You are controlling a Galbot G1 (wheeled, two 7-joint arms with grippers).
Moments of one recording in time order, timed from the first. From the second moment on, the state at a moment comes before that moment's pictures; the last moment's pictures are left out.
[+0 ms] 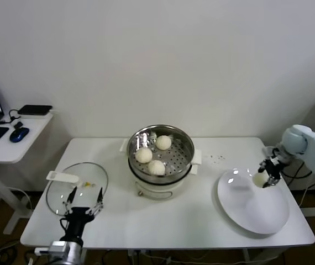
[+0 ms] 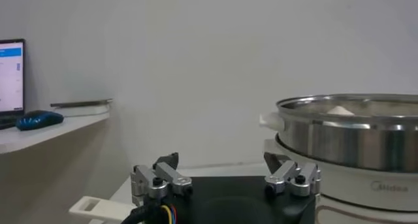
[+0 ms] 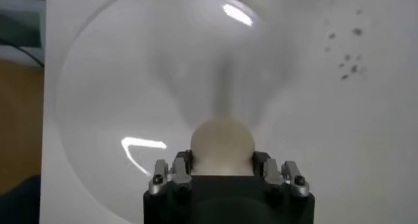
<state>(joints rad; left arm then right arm) 1.61 -1.52 -0.65 -2.00 -0.03 -0.06 0.08 0.28 0.65 -1.14 1.01 0.10 -0.05 -1.15</state>
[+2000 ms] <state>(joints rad) 1.61 -1.50 -0.65 -2.02 -0.05 -0.08 0.08 0.69 1.36 -1.75 0.86 0.89 -0.26 -1.08</state>
